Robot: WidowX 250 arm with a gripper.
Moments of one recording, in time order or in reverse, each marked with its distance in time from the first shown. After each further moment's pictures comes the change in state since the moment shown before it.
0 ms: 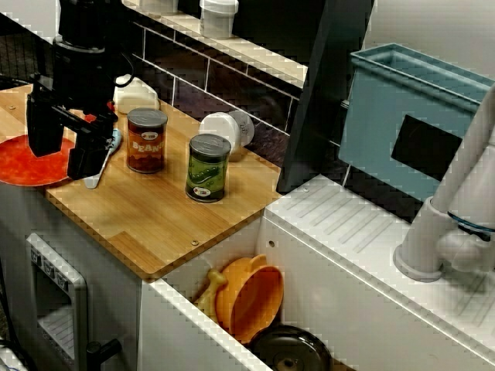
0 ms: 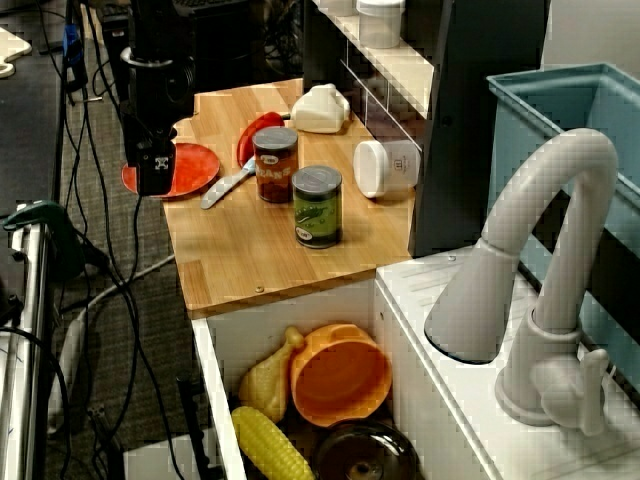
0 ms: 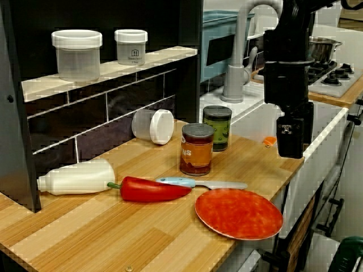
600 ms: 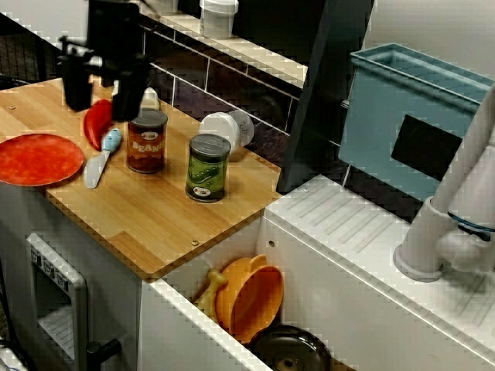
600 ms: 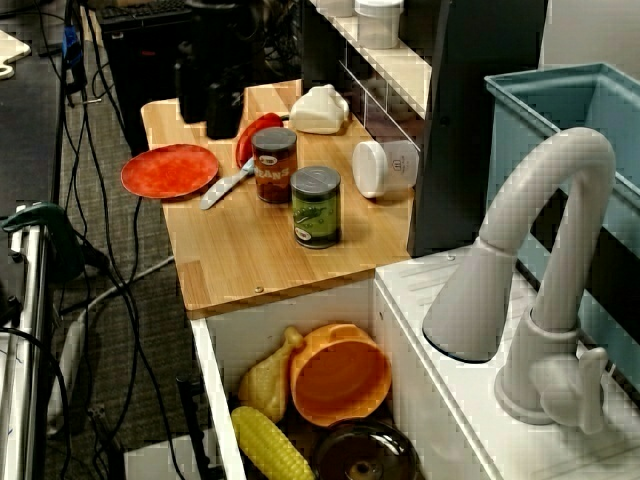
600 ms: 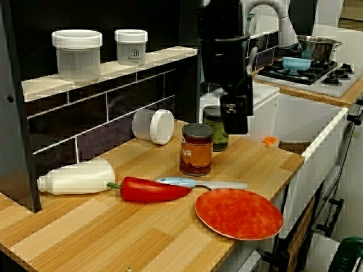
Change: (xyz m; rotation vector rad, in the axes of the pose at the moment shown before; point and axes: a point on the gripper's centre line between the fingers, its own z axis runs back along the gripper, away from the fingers) arm 0.066 0.027 0.036 -0.133 0.015 0.215
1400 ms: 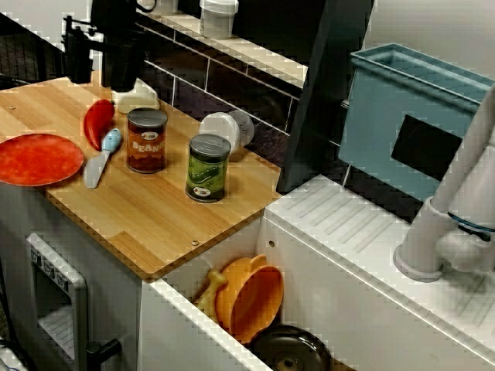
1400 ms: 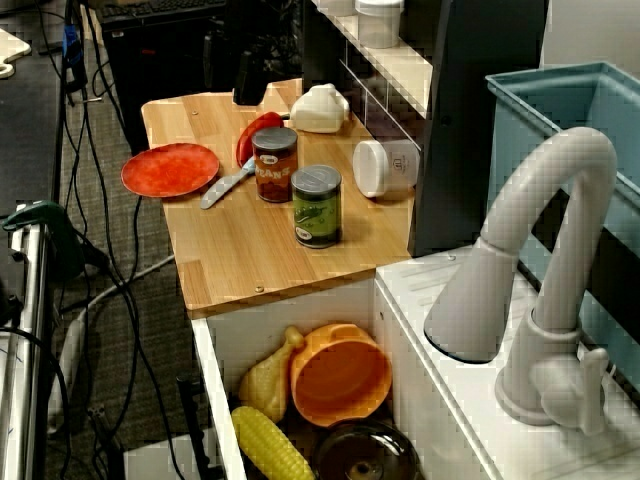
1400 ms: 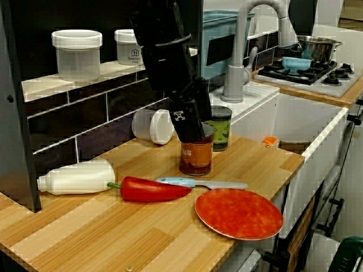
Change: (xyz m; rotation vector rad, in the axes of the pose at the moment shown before) arm 0.043 0.043 0.011 -0.014 0.099 0.044
